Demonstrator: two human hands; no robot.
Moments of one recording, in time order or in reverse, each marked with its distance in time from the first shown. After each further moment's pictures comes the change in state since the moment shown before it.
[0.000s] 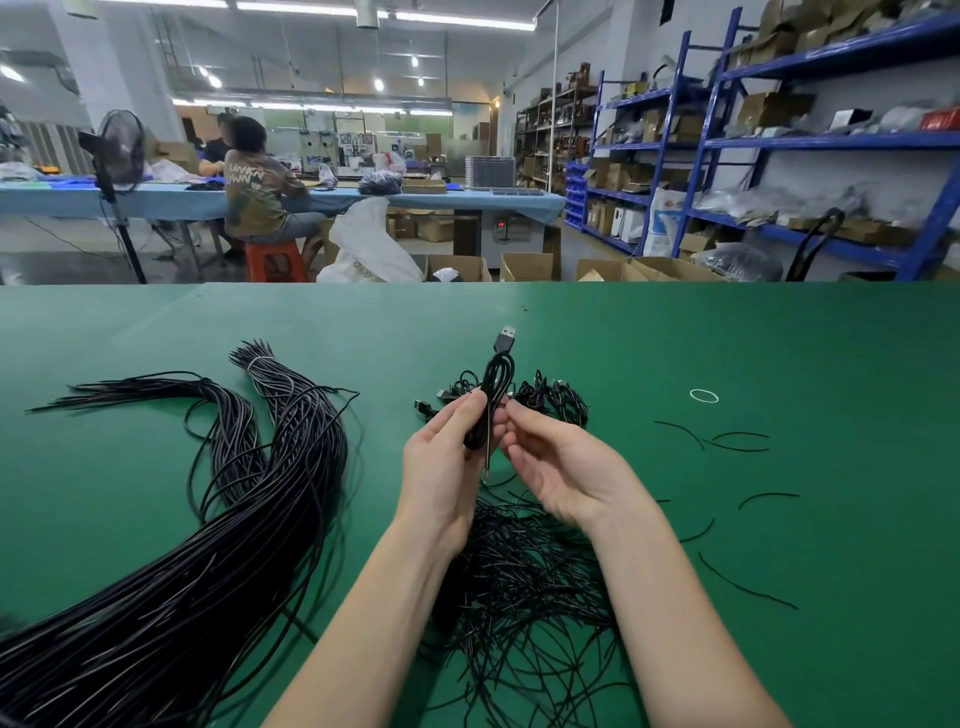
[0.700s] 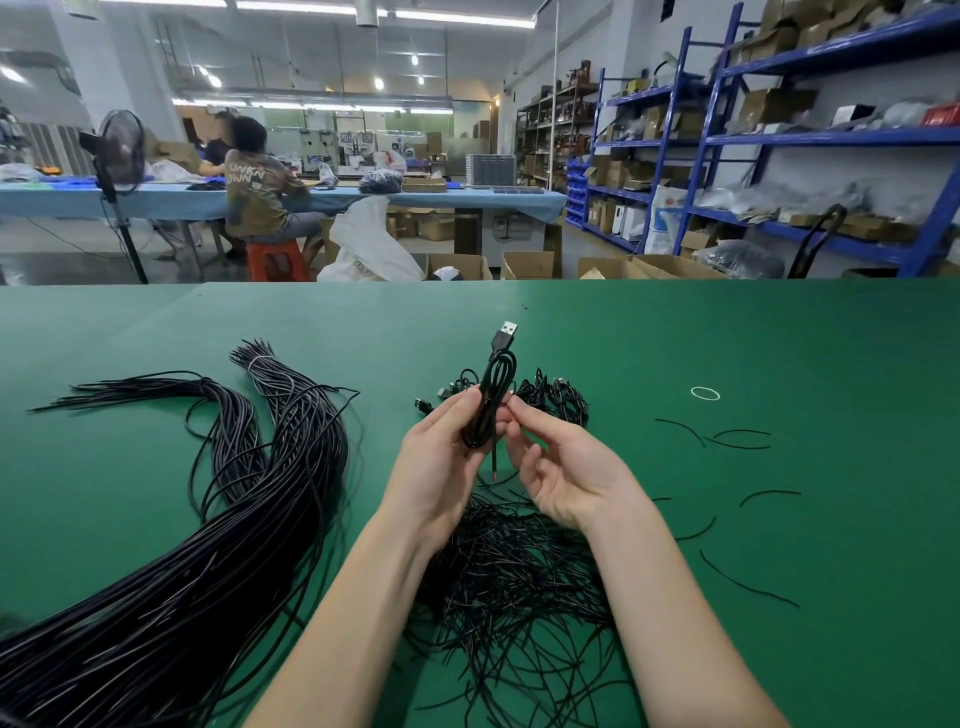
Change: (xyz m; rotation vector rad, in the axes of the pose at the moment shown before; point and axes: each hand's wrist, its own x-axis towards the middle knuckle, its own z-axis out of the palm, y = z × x) left_hand 0.002 0.010 -0.009 0.046 -0.143 -0.048; right_hand 0.000 0.003 -0.003 0.101 0.031 0.053
